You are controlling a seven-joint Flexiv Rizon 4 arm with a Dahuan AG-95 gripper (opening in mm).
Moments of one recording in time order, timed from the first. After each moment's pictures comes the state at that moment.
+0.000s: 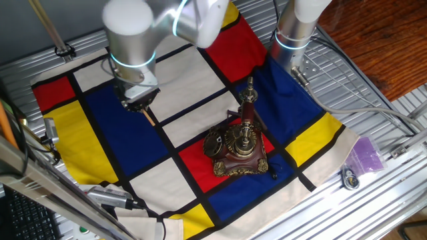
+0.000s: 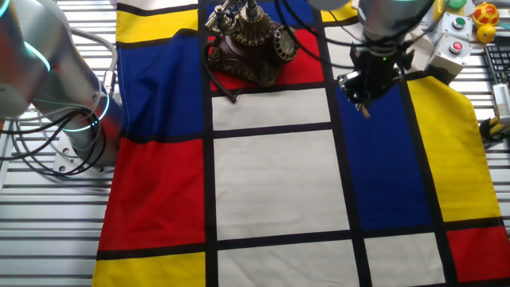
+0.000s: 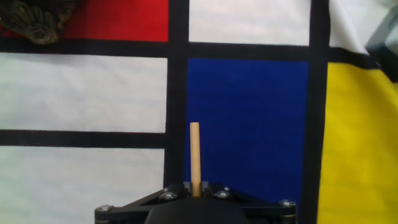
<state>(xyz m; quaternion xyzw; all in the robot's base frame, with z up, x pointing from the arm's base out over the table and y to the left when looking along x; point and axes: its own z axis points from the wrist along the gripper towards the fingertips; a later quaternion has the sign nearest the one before) 0.587 0.020 0.134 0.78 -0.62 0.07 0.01</state>
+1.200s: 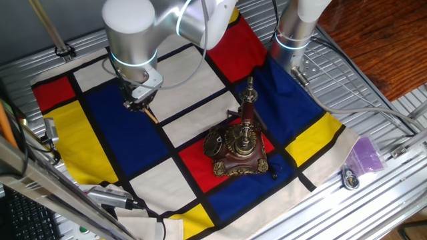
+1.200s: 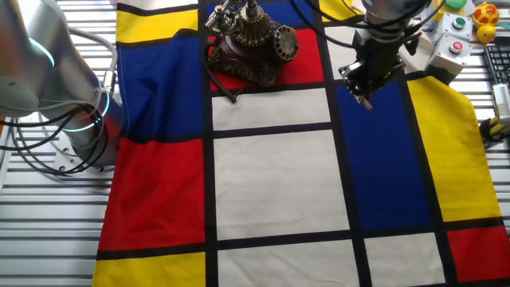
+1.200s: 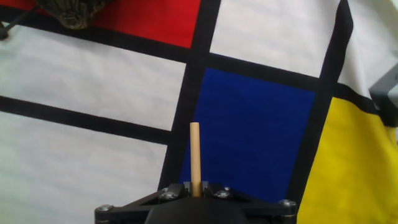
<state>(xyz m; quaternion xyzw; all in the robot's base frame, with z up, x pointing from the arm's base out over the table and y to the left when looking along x) 0.587 0.023 0.147 0.81 -0.58 0.07 0.03</state>
